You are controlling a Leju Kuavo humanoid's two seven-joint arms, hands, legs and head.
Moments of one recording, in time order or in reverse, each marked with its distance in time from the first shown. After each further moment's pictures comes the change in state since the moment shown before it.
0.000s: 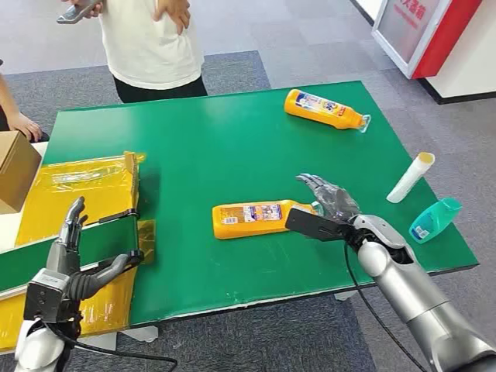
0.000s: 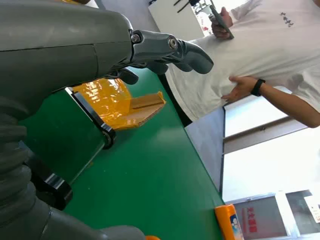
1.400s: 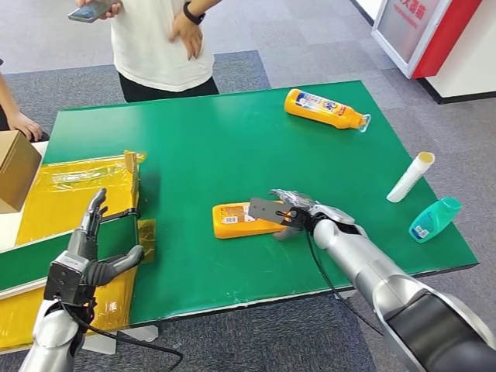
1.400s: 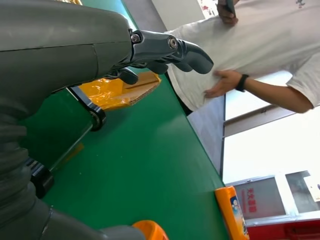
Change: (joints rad) left arm -0.101 -0.001 -0.070 0.130 0.020 -0.009 -0.002; right arm -0.304 0.242 0.166 0.635 -0.070 0.025 0.057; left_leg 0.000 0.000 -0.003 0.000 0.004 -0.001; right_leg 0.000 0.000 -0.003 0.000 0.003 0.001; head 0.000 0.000
